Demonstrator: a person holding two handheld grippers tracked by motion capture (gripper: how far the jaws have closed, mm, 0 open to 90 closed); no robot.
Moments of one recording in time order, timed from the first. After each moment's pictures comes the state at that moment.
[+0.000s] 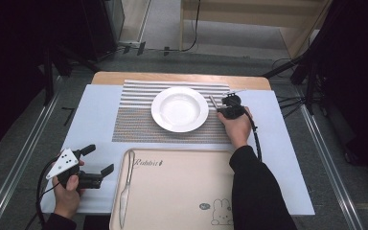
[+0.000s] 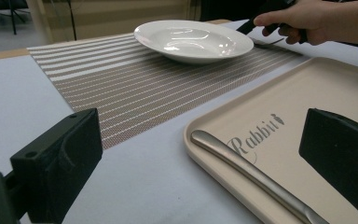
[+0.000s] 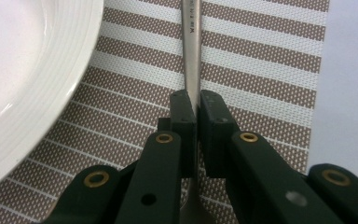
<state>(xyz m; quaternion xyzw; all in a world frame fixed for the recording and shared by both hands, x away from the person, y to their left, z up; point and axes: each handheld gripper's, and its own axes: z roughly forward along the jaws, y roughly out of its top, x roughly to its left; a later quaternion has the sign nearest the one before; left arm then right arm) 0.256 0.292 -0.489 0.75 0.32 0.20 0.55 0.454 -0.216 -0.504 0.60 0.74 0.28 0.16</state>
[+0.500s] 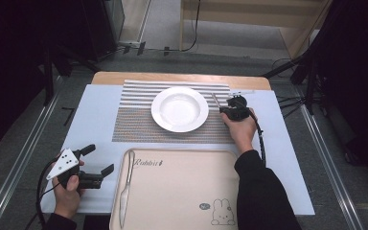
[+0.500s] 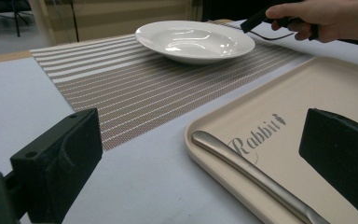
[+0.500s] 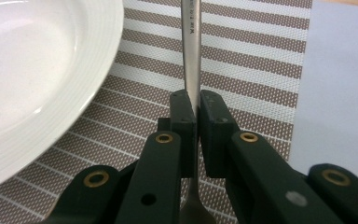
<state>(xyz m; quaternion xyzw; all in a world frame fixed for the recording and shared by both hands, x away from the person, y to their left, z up) 0.255 0.291 -0.488 0.75 0.32 0.21 0.54 0.436 -0.227 -0.494 0.59 0.72 0.33 0.17</state>
